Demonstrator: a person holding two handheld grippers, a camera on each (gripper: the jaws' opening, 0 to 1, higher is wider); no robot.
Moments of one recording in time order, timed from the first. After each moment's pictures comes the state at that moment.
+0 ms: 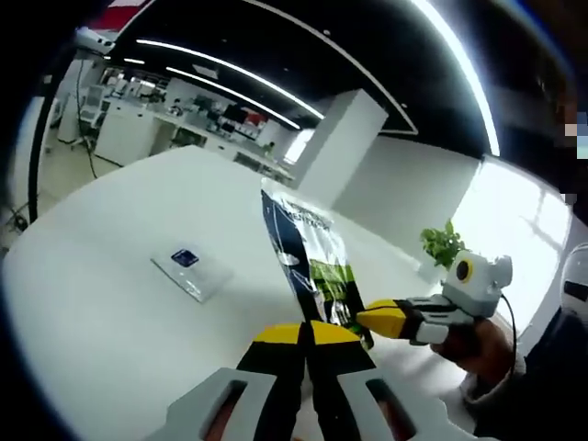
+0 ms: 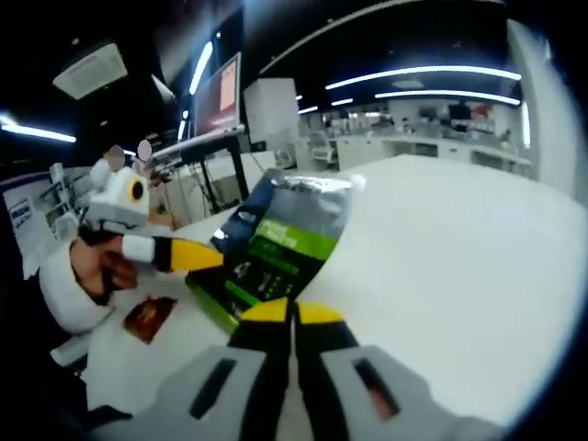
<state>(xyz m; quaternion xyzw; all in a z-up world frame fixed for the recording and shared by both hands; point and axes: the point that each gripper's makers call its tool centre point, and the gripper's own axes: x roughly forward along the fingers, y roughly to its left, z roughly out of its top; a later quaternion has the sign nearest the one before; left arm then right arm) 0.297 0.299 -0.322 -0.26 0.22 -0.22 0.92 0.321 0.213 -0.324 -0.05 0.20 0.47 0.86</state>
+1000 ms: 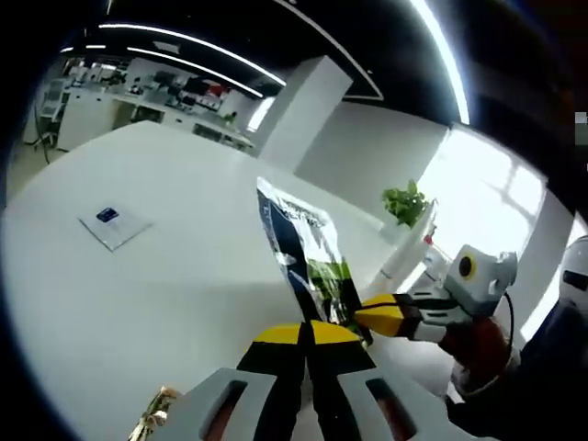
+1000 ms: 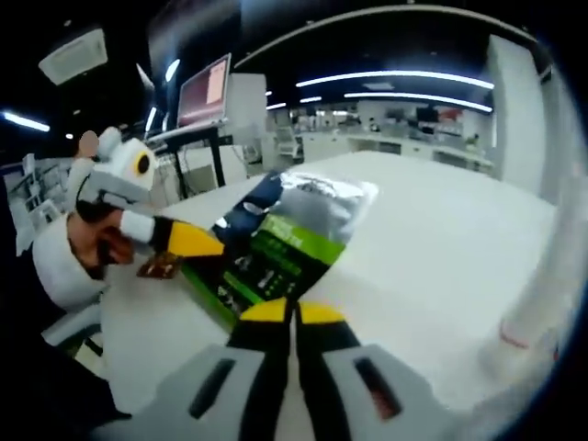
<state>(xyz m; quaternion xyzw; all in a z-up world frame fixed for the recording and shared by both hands) 0.244 0.219 -0.325 -0.22 0.27 -0.32 0.88 0.252 0.135 -0.330 -0.08 0.20 0.39 0.90</state>
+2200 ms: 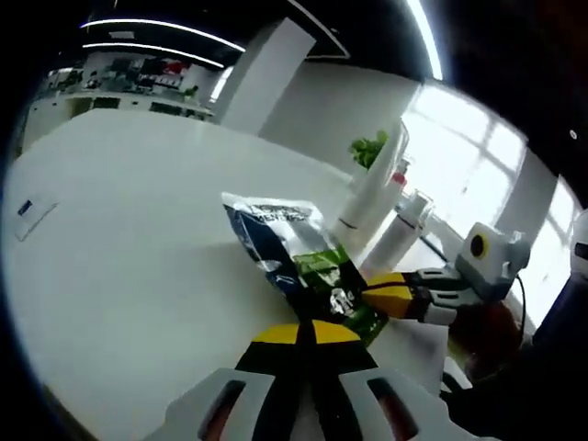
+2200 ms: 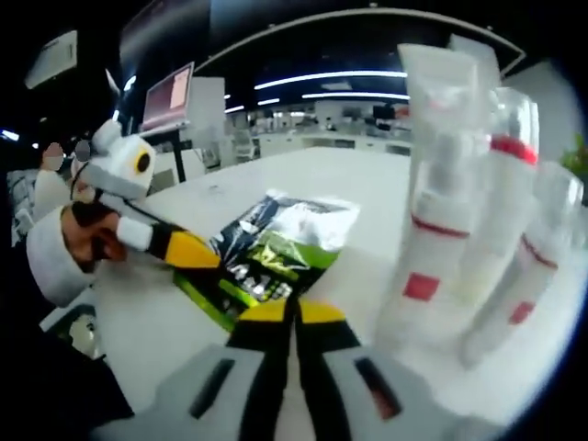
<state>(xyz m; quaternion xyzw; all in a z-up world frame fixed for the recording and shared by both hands) 0.221 0.132 -0.351 -0.14 0.33 -0.39 0.85 0.221 0.047 -0.342 -0.07 0.21 0.29 0.93</state>
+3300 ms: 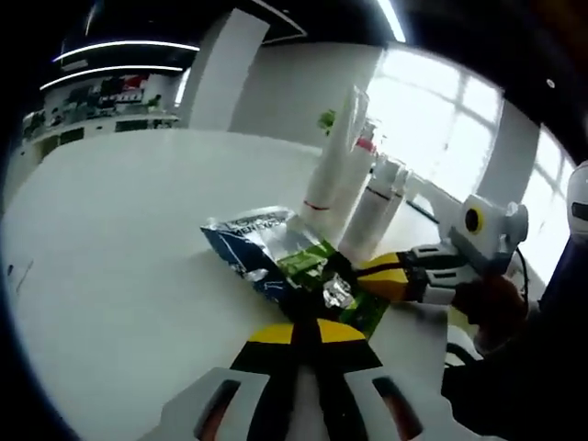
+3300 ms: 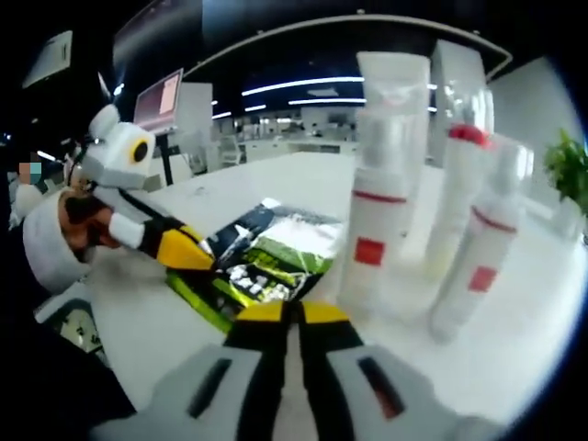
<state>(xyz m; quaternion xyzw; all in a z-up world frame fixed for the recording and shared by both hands) 0.210 0.106 -0.350 -0.05 0.33 -0.44 0.83 0.213 0.018 -0.342 -0.07 0.19 0.26 0.95</state>
